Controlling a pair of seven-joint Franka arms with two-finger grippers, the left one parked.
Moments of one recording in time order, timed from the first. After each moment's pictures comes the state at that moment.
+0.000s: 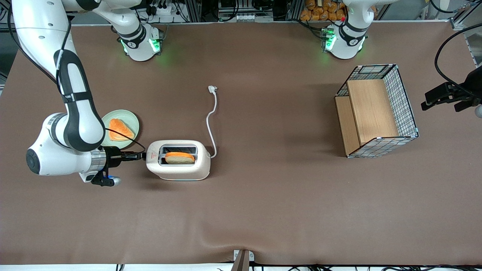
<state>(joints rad) 0.11 0.59 -0.09 -1.58 0.55 1.83 -0.13</state>
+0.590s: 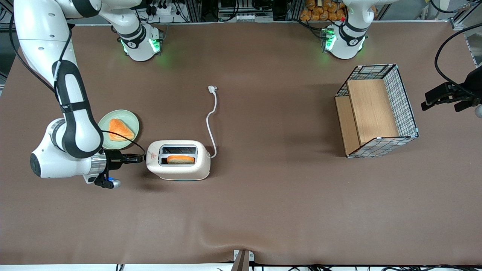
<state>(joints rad) 0.08 0.64 -0.09 -1.58 0.64 1.84 -0.16</state>
